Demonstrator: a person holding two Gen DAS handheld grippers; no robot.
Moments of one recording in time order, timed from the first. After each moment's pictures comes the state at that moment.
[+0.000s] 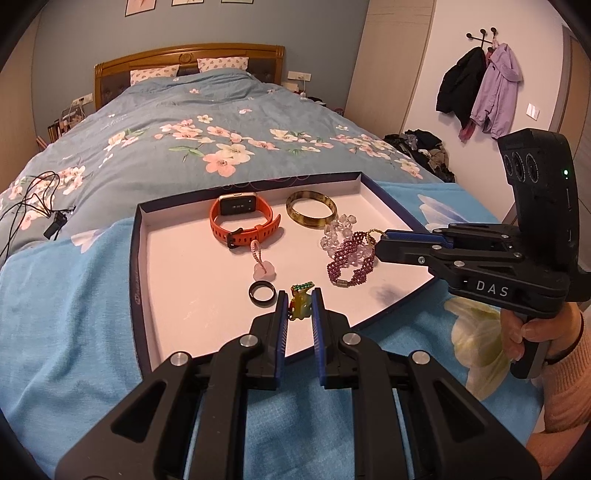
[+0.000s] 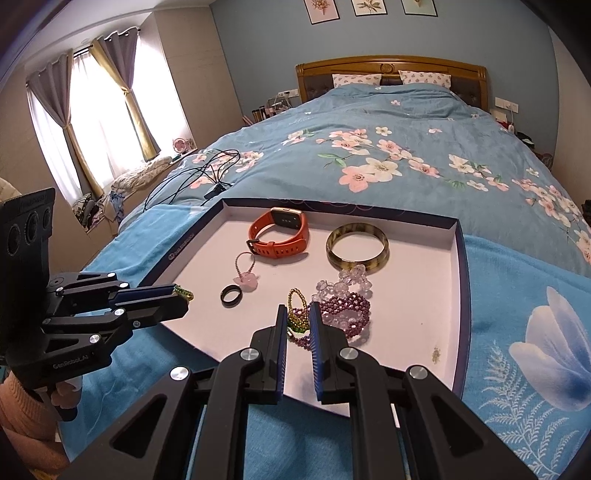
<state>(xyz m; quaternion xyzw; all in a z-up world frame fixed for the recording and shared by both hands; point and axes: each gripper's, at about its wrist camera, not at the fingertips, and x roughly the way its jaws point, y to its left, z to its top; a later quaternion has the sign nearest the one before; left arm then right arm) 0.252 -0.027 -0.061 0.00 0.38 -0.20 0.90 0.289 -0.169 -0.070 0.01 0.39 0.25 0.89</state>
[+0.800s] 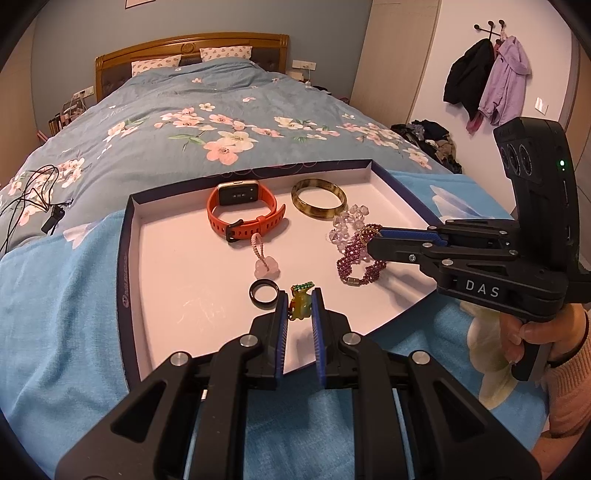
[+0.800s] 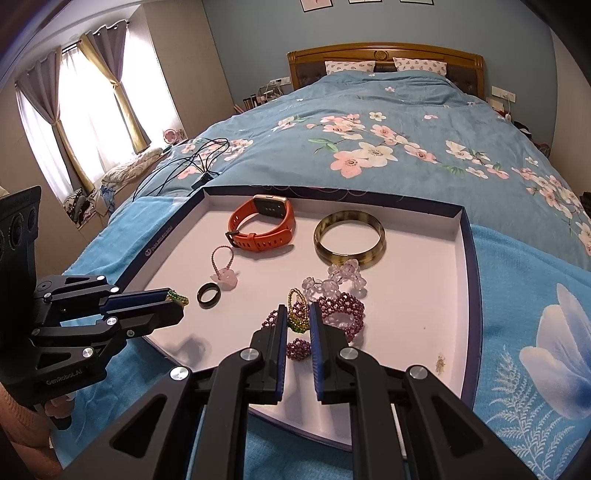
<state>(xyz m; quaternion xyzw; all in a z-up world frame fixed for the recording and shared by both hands) 0.273 -0.037 -0.078 0.01 0.40 -0.19 0.90 0.309 -0.164 -0.086 0.00 0.41 0.23 0.88</state>
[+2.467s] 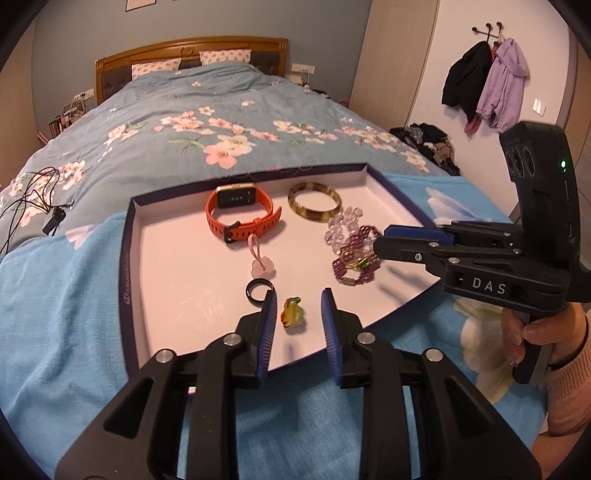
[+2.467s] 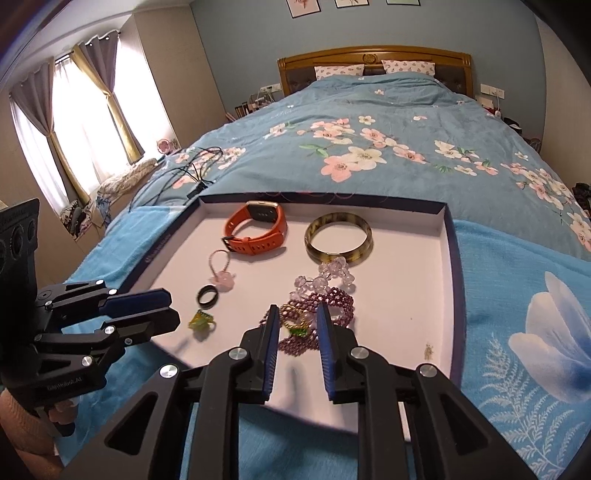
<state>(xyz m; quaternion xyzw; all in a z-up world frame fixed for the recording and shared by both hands) 0.266 -0.035 -0.072 0.01 0.39 -0.20 0.90 0.291 -0.180 -0.075 0.02 0.39 0.23 0.89</state>
